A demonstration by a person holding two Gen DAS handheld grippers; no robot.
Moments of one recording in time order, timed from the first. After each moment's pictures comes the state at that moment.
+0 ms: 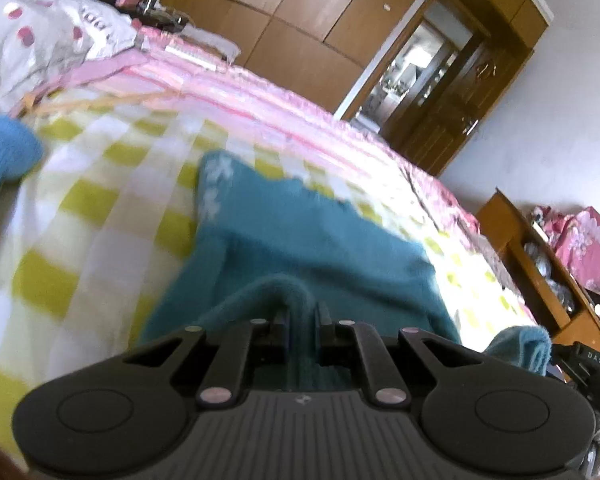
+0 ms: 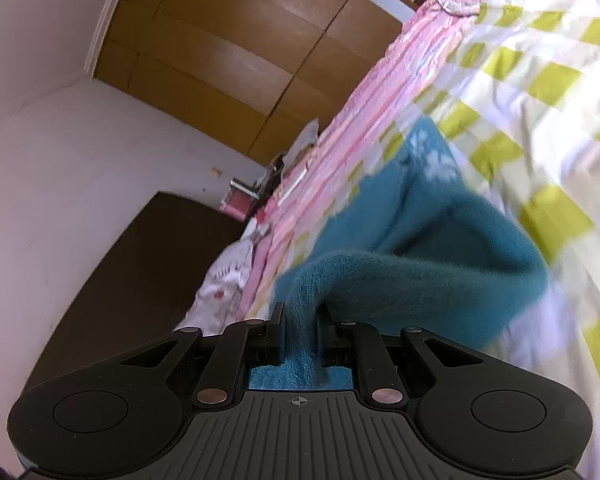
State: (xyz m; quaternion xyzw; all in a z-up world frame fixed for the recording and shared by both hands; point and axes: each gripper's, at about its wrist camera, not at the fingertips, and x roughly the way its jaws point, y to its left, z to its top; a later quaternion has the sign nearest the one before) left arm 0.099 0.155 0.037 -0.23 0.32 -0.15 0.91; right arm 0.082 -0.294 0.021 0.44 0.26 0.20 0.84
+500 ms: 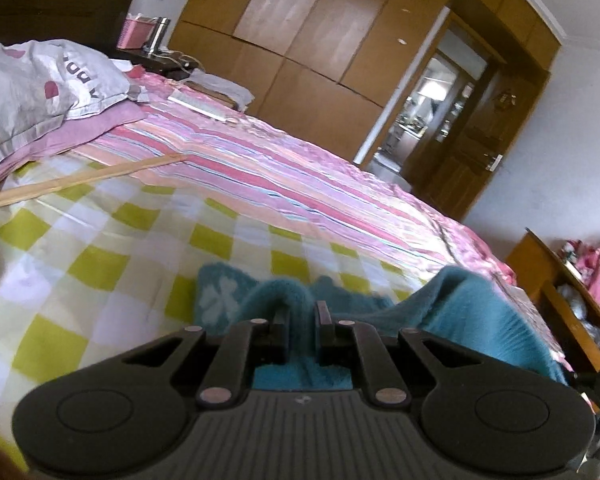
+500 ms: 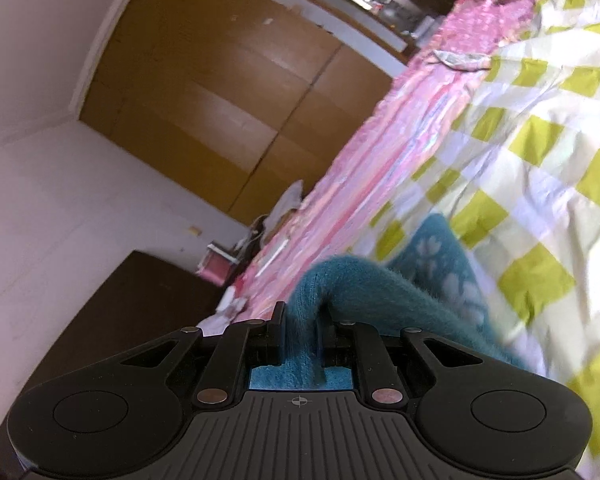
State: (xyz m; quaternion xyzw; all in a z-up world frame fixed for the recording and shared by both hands) left arm 0.237 0.154 0.042 -0.21 0.28 -0.10 0.93; right arm 0.203 -0.303 0.020 0.45 0.21 0.13 0.86
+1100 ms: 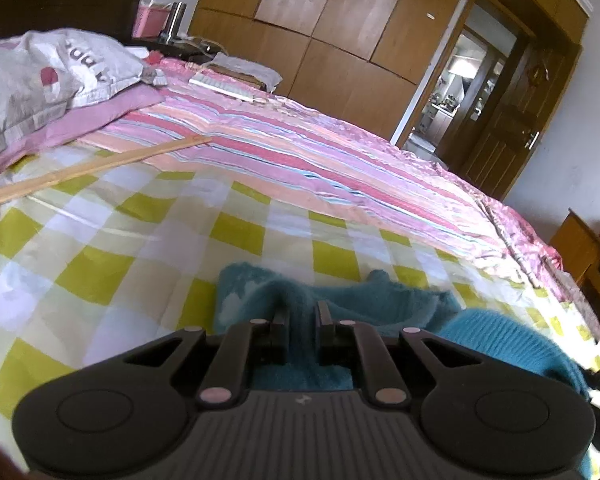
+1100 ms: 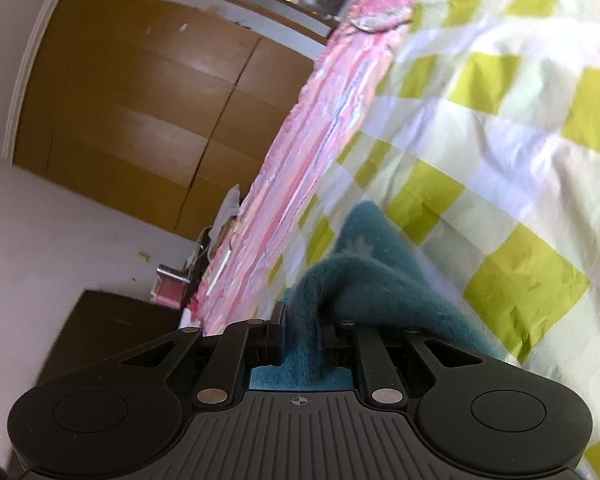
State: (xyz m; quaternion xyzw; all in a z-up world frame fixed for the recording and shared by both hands) left arm 0.292 0.144 0.009 -0.19 0.31 -0.06 0.93; right arm 0.256 -0.321 -0.037 0.52 0.25 0.06 0.81
